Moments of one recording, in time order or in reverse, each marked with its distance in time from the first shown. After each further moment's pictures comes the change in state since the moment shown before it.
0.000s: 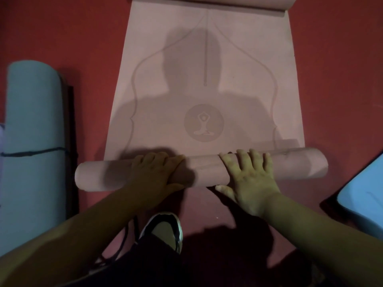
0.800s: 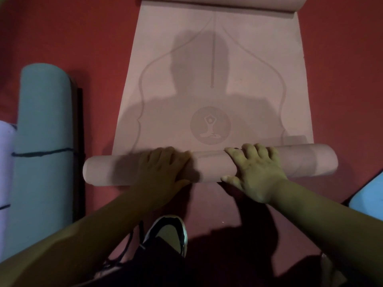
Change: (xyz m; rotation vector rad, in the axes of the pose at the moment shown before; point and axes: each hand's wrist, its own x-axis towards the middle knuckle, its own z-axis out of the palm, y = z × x) left_hand 0.007 0.004 -0.004 0.022 0.081 -0.029; right_hand 0.028 0.010 -0.022 -0.025 -0.029 -0.020
